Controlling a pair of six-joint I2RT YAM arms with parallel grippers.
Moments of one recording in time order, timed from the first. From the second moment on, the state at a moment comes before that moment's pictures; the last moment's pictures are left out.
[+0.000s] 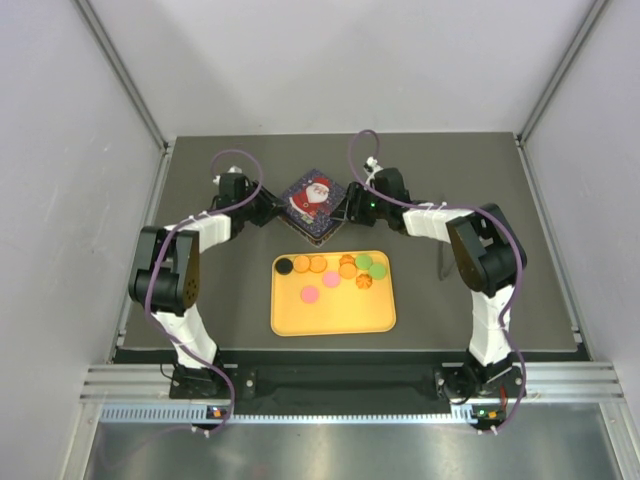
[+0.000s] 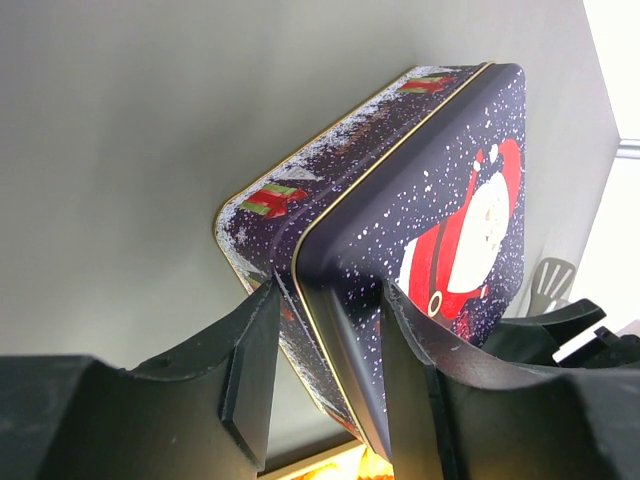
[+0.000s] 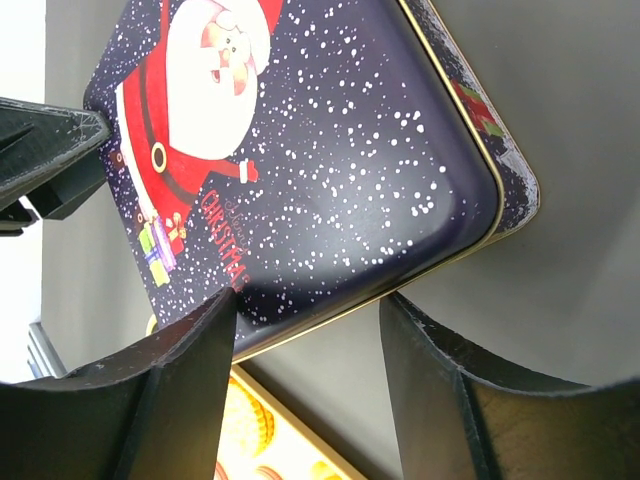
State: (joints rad) left arm -0.14 1.82 1.02 0.14 0.26 -0.91; right arm 0.47 2.02 1.23 0.19 -0.38 0.63
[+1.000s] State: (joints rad) left arm -0.25 1.70 1.36 -0.44 0.01 -0.60; right arm 0.46 2.01 1.24 0.14 -0.39 0.62
